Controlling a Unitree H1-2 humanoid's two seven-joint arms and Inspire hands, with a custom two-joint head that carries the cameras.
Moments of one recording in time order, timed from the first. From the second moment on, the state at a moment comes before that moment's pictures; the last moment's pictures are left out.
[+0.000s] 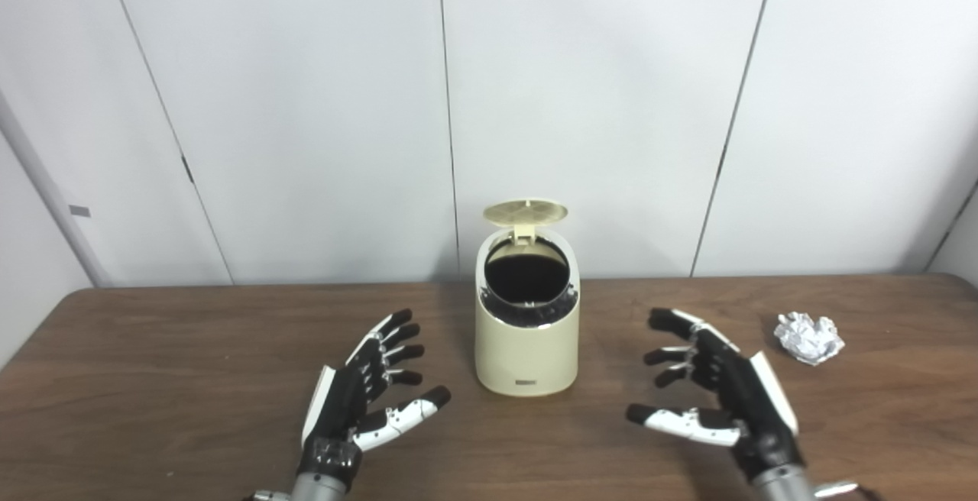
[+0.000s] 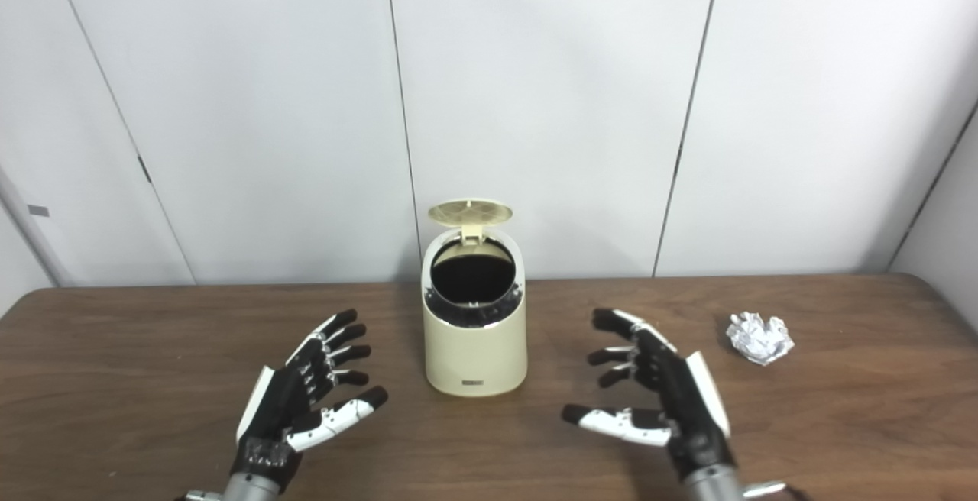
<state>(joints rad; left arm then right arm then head) -0.19 0.06 -0.02 0.09 0.02 -0.15 -0.07 -0.14 -0.20 -0.02 -0.11 -0.11 -0.03 0.03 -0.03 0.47</state>
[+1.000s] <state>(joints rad) -0.20 0.13 0.00 0.12 0.01 -0.15 -0.10 -0.54 -0.73 0.21 -0.27 -1.02 0.43 0.76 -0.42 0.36</state>
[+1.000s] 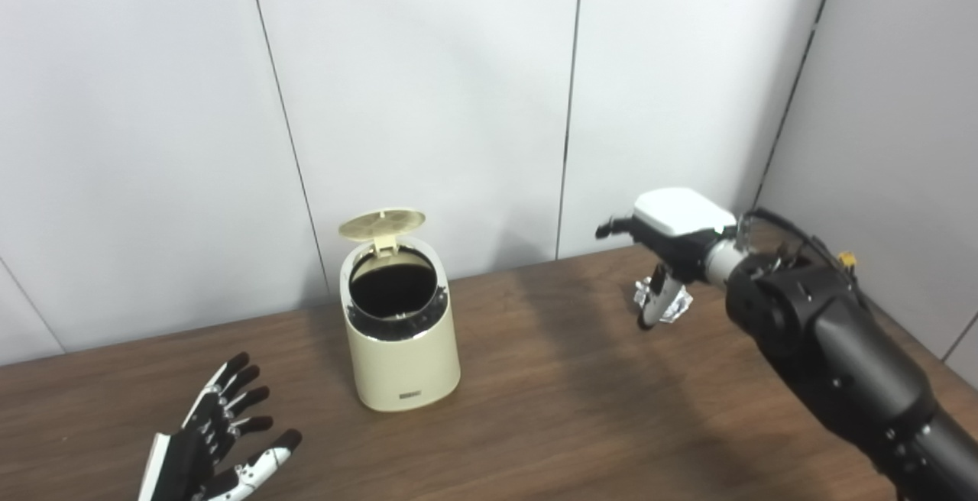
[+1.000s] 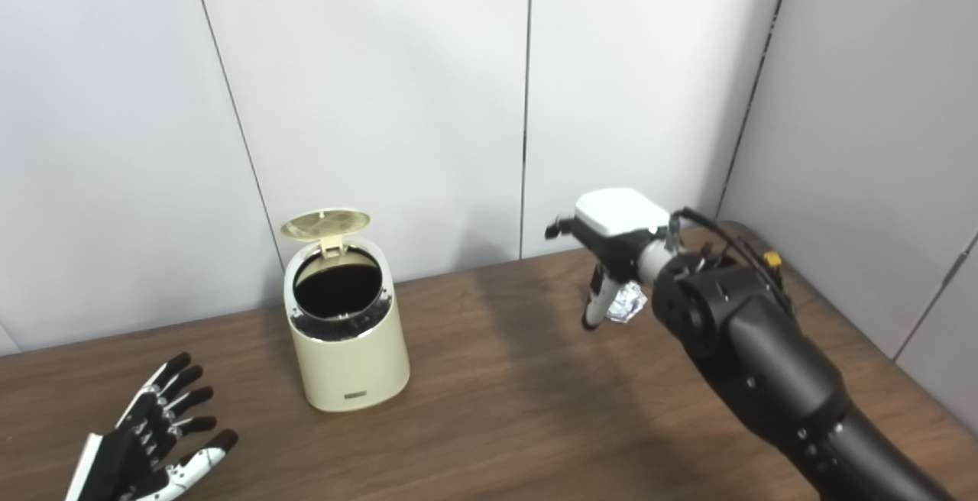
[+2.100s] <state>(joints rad) -0.20 0.13 0.00 0.06 0.03 -0.13 -0.09 -0.63 -0.66 0.21 0.26 -0.95 0.39 0.56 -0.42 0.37</state>
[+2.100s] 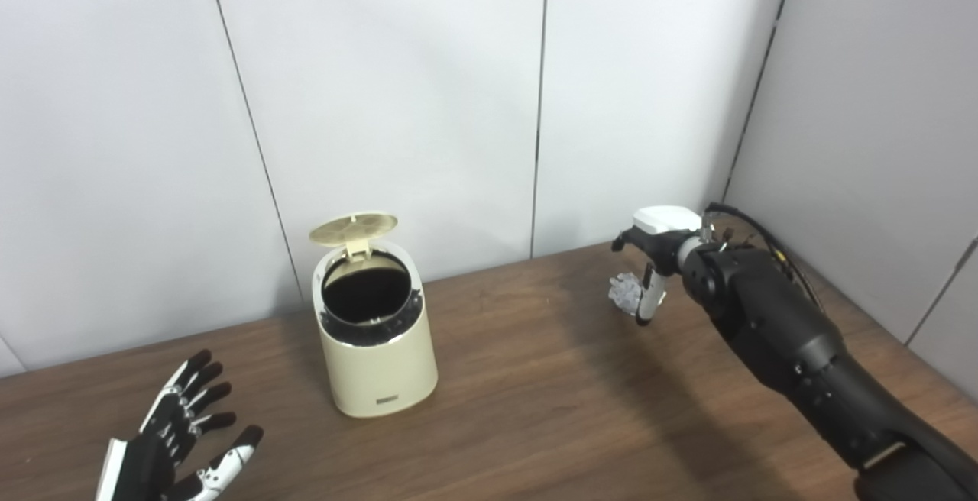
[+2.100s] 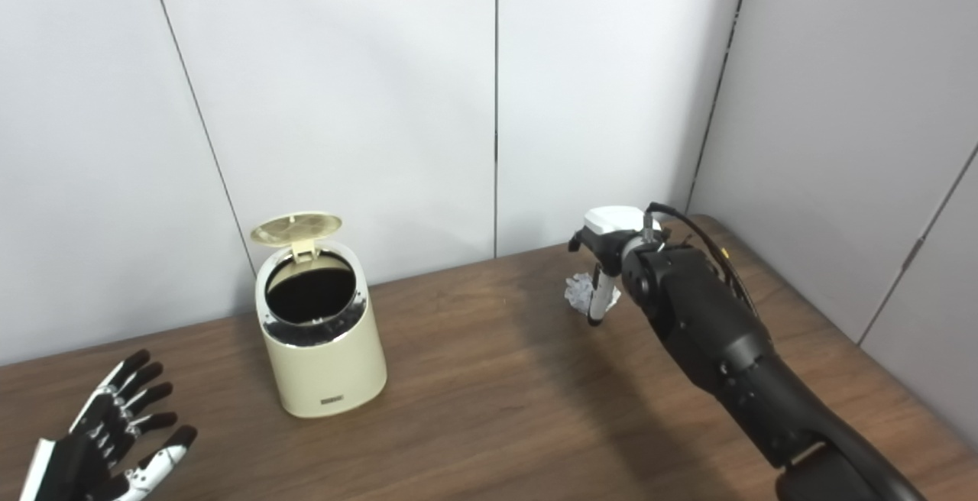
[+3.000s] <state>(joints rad) -0.20 0.13 0.00 0.04 0.03 -0.10 -0.10 -0.63 -0.65 0.26 0.32 -0.86 0.41 0.52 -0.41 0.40</state>
